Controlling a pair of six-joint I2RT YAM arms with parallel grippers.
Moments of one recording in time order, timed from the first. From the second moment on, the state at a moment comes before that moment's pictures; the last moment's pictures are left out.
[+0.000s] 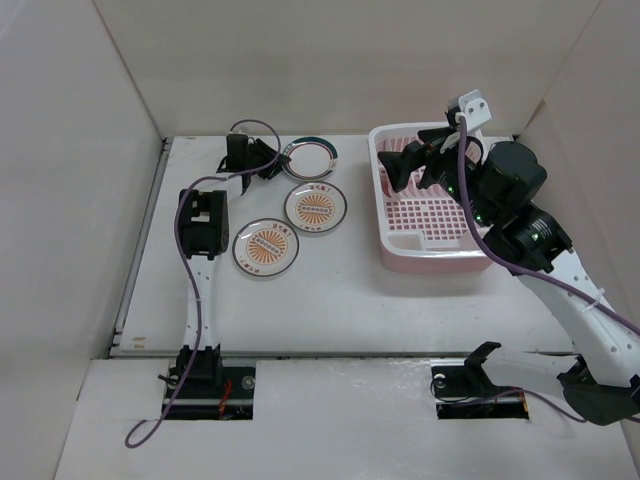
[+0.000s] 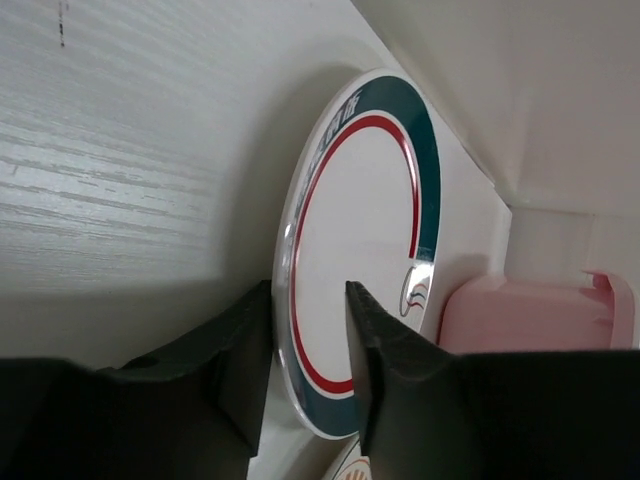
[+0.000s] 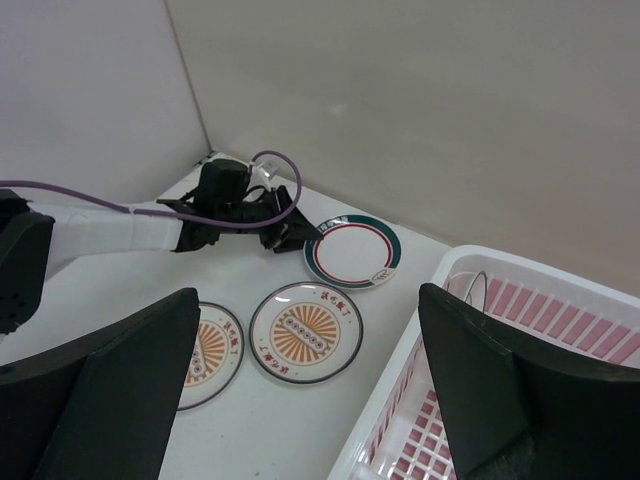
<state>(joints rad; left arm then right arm) -0.07 2.54 1.90 0.16 0.46 -0.99 0.64 1.12 1.48 -0.28 0.07 0.02</state>
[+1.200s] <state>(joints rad) -0.05 2.03 1.77 -0.22 0.34 -0.93 0.76 1.74 1.55 -0.17 0.11 -0.57</state>
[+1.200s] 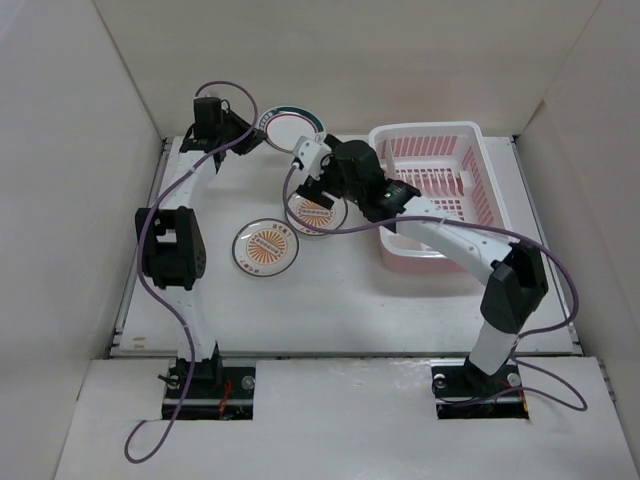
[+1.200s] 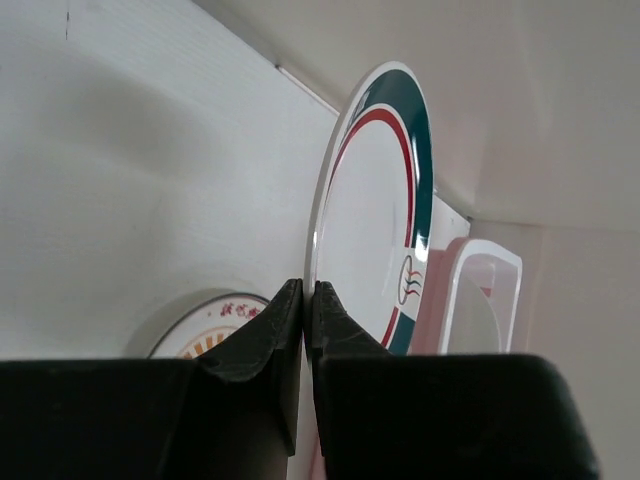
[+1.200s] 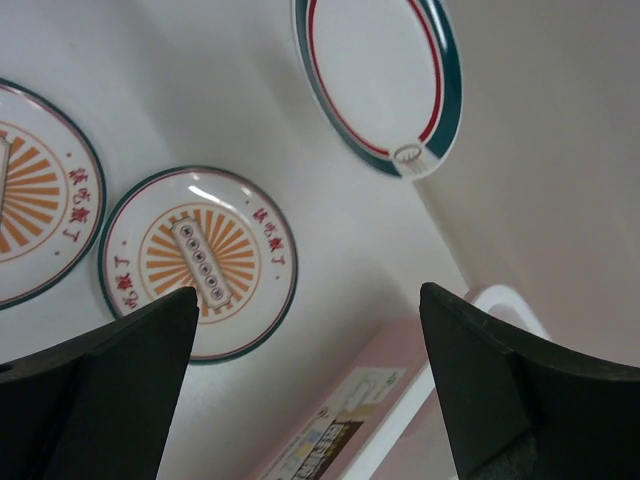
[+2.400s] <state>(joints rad) -0.08 1.60 1.53 -0.51 0.39 -1.04 0.85 1.94 1.68 -0.03 0.26 -0.84</state>
